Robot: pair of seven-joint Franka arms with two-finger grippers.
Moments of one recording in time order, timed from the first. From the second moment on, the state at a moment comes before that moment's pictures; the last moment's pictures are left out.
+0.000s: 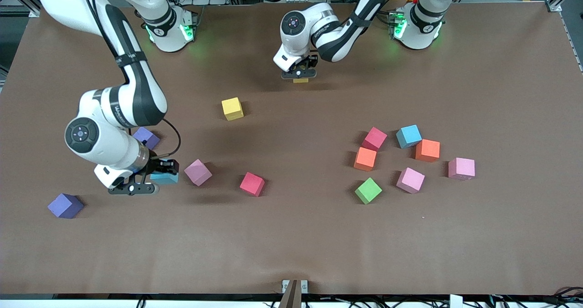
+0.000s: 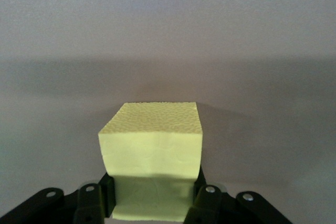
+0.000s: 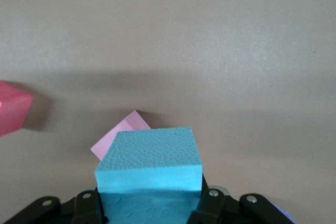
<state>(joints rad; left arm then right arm) -0.76 0.45 -0.41 -2.14 -0.03 2.41 -1.14 0.27 0.39 -0.09 -1.77 0.10 2.14 0.07</state>
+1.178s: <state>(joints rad) -0.75 0.29 -0.40 -2.08 0.02 2.29 -1.14 0.40 0.13 -0.09 -2.02 0.10 2.14 -0.07</state>
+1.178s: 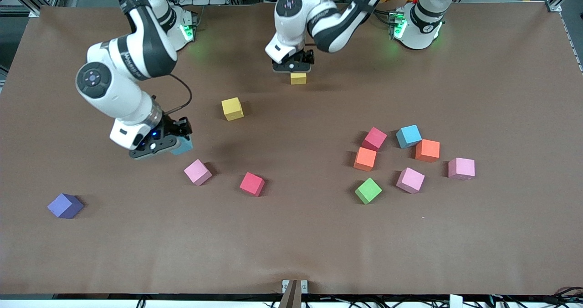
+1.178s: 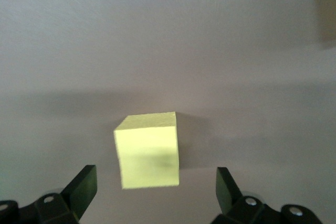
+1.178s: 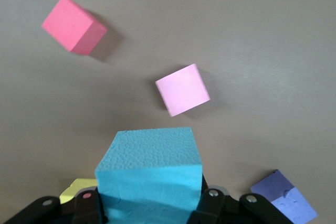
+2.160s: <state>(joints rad) -0.37 0.20 -0.18 -2.01 0.09 2.22 -0.49 0.76 0.09 -0.09 -2.13 0.10 2.21 -0.11</state>
